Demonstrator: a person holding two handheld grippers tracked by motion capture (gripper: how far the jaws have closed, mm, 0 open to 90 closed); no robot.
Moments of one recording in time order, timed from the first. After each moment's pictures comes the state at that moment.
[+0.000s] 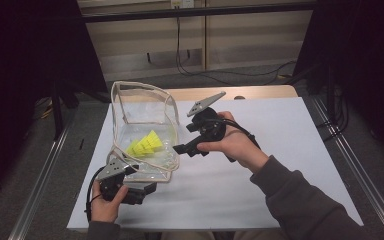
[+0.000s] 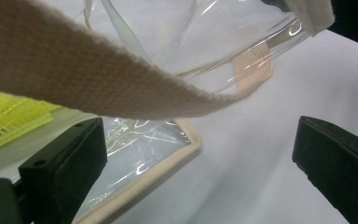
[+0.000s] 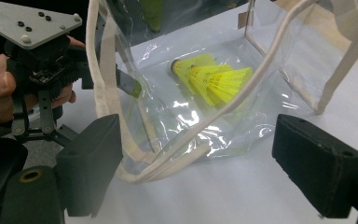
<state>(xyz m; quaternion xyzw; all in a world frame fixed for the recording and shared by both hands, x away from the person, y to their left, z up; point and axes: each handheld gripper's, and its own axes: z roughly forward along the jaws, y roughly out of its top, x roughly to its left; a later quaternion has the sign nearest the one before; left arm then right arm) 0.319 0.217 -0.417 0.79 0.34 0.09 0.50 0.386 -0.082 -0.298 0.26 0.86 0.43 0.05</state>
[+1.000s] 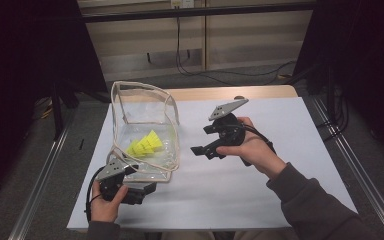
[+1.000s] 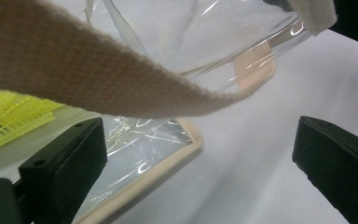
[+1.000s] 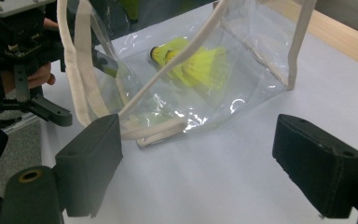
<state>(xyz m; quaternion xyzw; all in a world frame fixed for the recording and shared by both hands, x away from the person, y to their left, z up) 0.319 0.218 -0.416 0.79 0.34 0.09 0.50 0.381 -0.125 -0.321 0.28 0.85 0.45 0.06</state>
